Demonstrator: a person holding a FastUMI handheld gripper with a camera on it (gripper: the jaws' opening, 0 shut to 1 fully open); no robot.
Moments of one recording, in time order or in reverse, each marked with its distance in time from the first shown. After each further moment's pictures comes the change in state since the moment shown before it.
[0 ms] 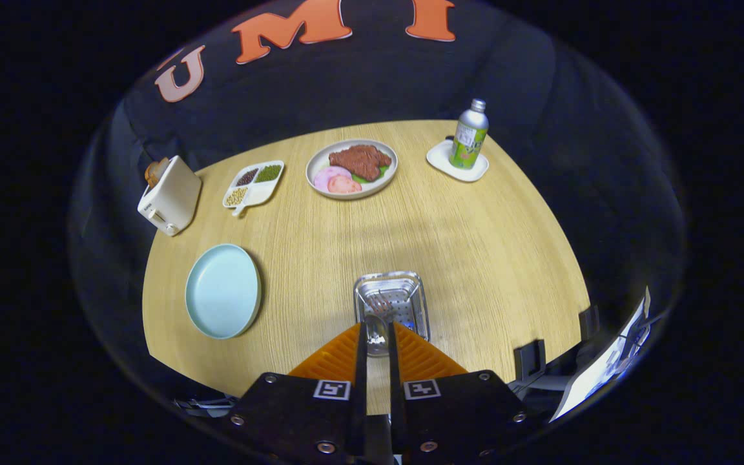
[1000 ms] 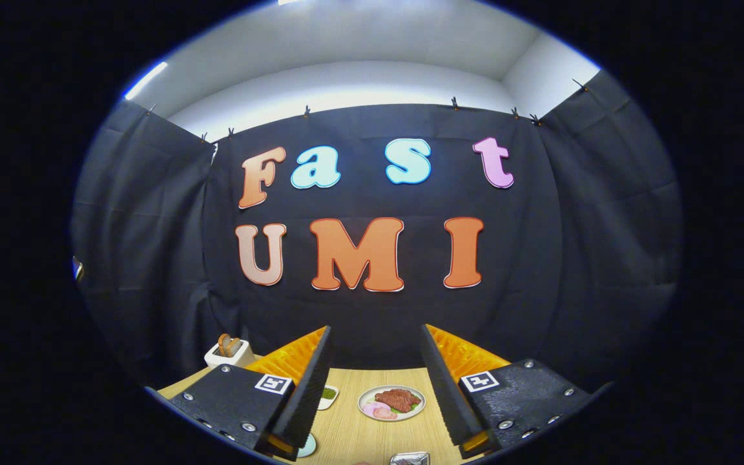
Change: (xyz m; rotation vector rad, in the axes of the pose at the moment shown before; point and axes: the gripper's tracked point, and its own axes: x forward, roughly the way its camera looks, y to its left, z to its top) arm -0.235 0.066 0.219 -0.089 -1.059 0.098
